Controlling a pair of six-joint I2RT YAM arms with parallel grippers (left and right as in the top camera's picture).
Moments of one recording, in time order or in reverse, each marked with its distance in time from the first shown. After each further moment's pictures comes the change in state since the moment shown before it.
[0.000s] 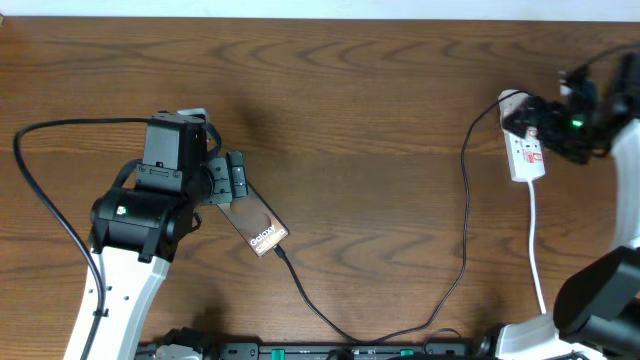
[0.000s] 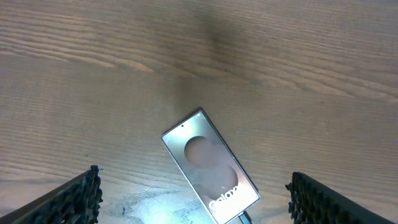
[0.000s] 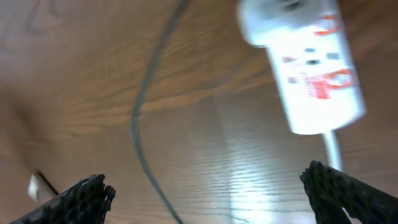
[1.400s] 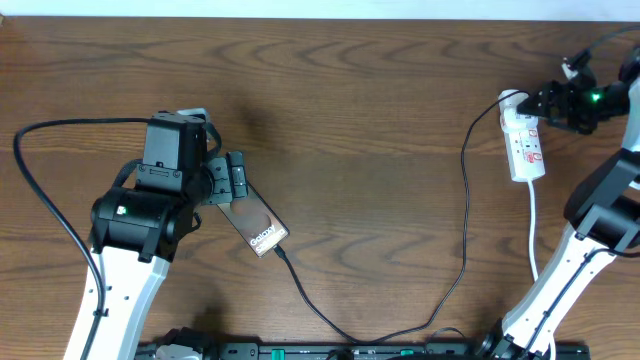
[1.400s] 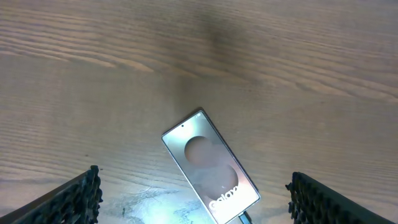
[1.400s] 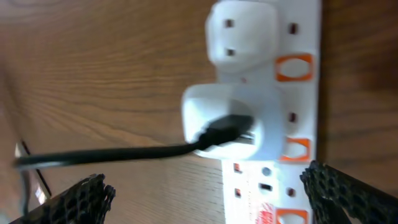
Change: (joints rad) left arm 0.000 0.000 0.000 0.000 0.000 0.000; right arm -0.077 0.745 0.773 -0.348 -0.150 -0.398
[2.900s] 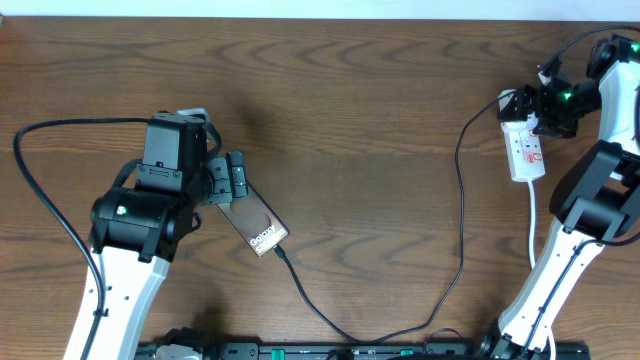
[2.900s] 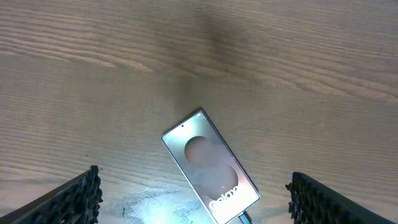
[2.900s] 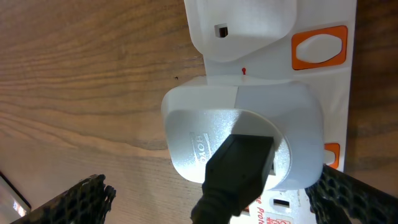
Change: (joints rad) left arm 0.000 0.000 0.000 0.000 0.000 0.000; right arm 0.084 0.040 -0.008 0.005 0.153 0.120
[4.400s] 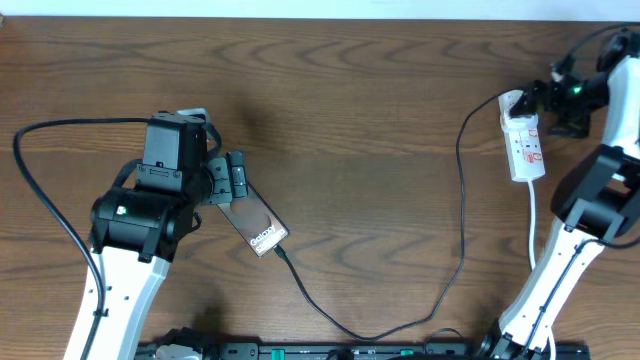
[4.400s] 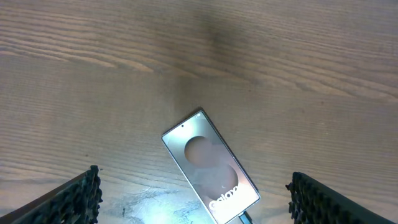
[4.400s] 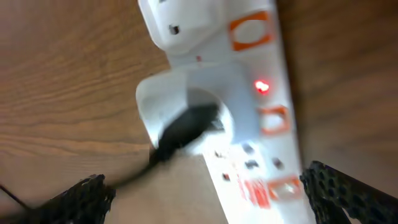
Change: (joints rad) left arm 0.000 0.000 0.000 0.000 0.000 0.000; right arm -0.028 0.004 0.140 -0.111 0.079 0.130
